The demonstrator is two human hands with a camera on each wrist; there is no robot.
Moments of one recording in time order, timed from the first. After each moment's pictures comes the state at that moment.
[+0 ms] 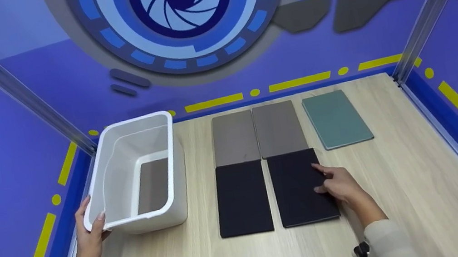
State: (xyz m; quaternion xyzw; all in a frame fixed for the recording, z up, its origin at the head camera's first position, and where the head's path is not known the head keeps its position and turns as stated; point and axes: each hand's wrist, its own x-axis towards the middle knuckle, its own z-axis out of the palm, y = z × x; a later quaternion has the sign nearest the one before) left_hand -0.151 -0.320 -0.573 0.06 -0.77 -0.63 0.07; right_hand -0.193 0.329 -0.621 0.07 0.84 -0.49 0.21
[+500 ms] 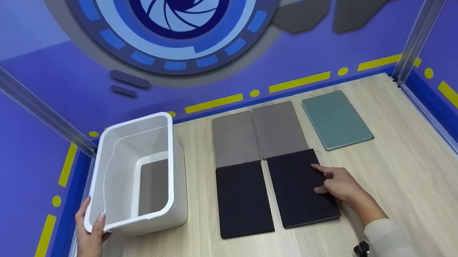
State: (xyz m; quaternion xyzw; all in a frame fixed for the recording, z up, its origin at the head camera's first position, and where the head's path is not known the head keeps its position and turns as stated) left_hand -0.151 -0.321 -0.574 0.07 -0.78 -0.62 0.07; right_hand -0.193 0.329 -0.622 0.07 0.82 -0.52 0.23
